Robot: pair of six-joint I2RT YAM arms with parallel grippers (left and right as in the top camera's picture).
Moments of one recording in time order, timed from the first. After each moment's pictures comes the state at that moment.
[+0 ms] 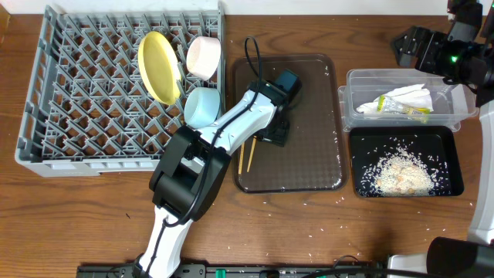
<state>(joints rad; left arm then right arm) -0.63 2.19 1.66 -0.96 -0.01 -0.35 -0.18 1.60 1.78 -0.98 -0.39 0.13</state>
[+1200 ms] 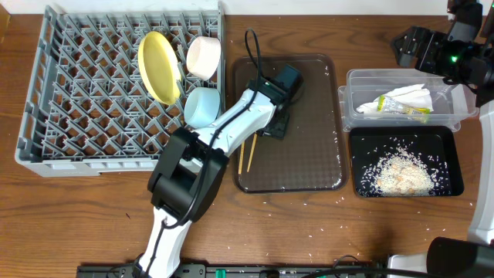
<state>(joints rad) -0.63 2.18 1.67 -0.91 -0.11 -0.36 -0.18 1.60 1.78 -0.98 -0.39 0.13</state>
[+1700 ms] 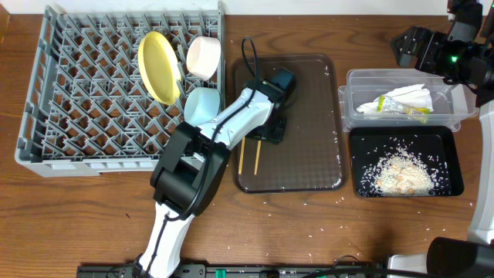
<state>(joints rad) -0.60 2.22 1.67 -0.97 0.05 -0.35 -0.18 1.60 1.78 -0.98 -0.39 0.13</state>
